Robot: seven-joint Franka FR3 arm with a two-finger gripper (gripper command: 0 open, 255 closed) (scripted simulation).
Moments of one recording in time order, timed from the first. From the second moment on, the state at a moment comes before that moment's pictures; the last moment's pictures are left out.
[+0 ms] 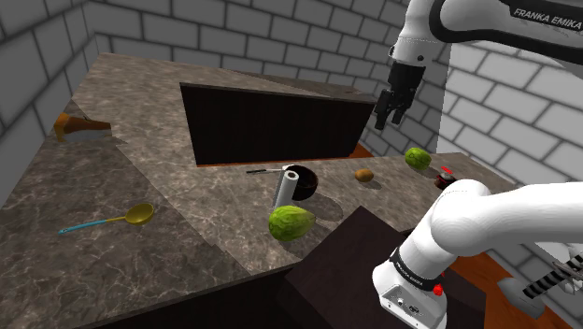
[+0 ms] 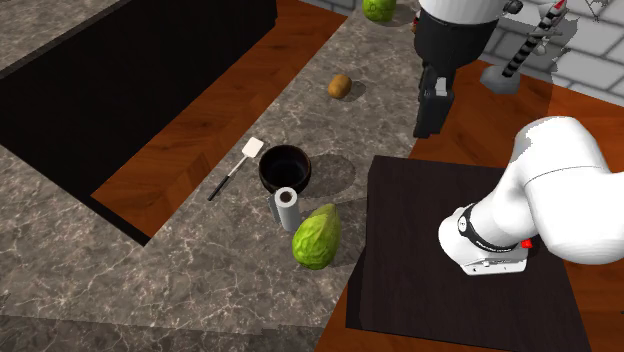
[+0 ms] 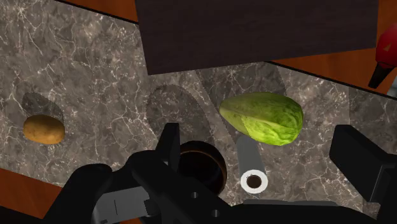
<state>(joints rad) 0.00 -0.83 -0.07 -2.39 -0.11 1.44 0.08</state>
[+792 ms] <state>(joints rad) 0.02 -0.60 -0.08 -2.52 -0.11 1.81 0.09</state>
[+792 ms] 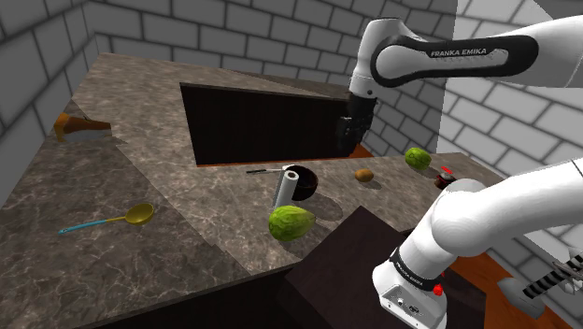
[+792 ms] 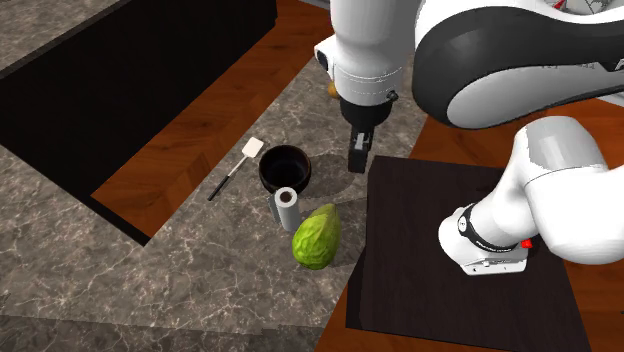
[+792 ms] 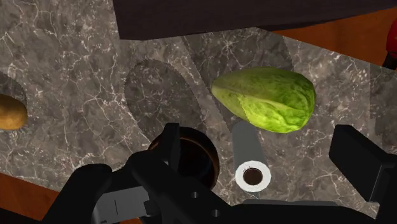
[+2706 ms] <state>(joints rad) 0.05 0.21 -0.08 -2.39 -0.07 2.51 0.10</state>
